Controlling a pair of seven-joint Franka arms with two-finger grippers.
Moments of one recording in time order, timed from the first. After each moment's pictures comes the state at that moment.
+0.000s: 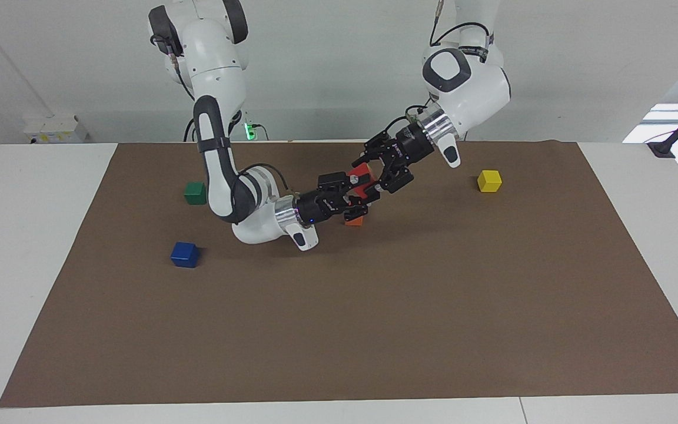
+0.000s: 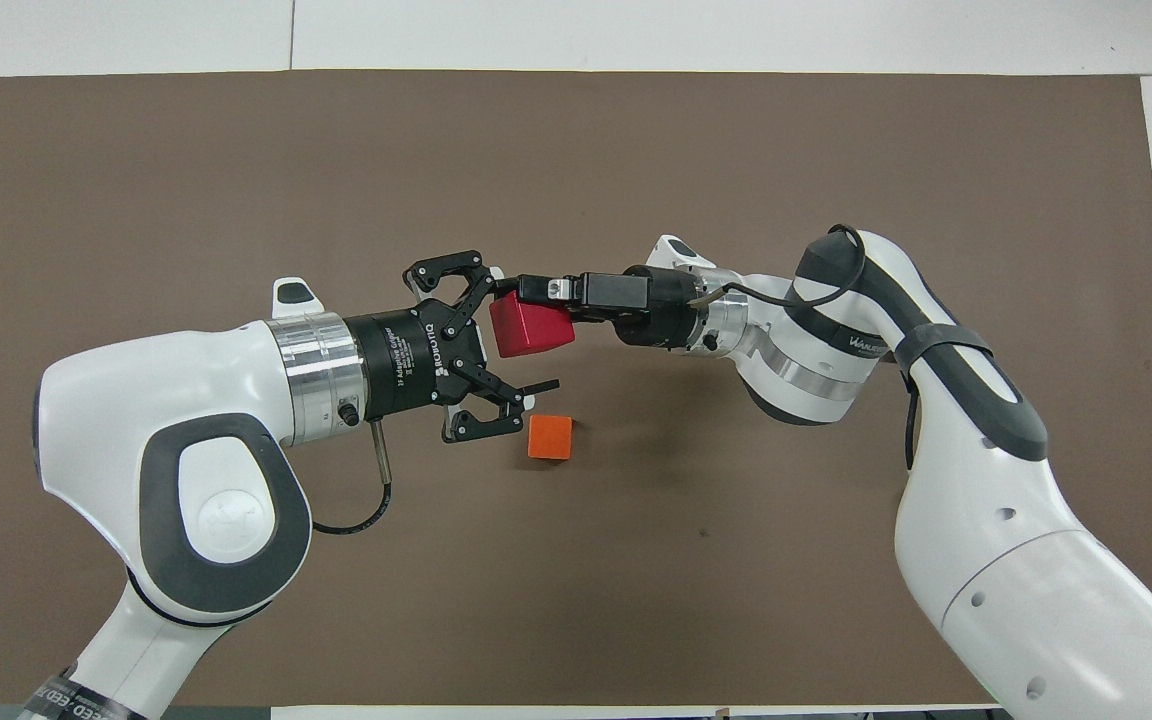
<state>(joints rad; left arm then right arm) -0.29 -0.09 -0.22 -2.12 -1.24 2.41 -1.37 0.35 0.52 -0.01 -1.86 2.16 1.44 -0.95</state>
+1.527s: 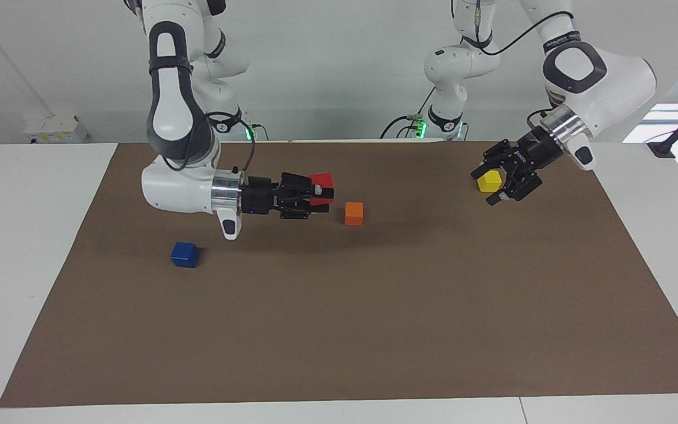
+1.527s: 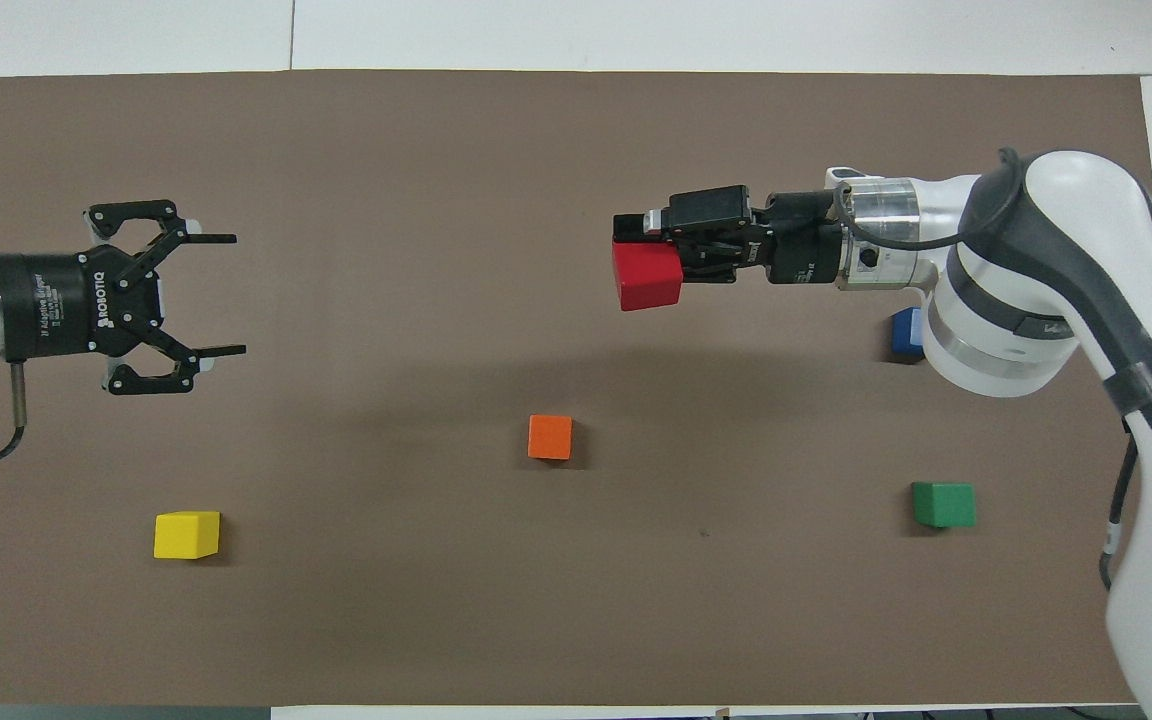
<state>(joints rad) 0.24 -0.09 -0.19 -2.00 -0.82 1.92 -1.01 0.19 0.25 -0.03 -1.80 1.45 1.84 -0.33</state>
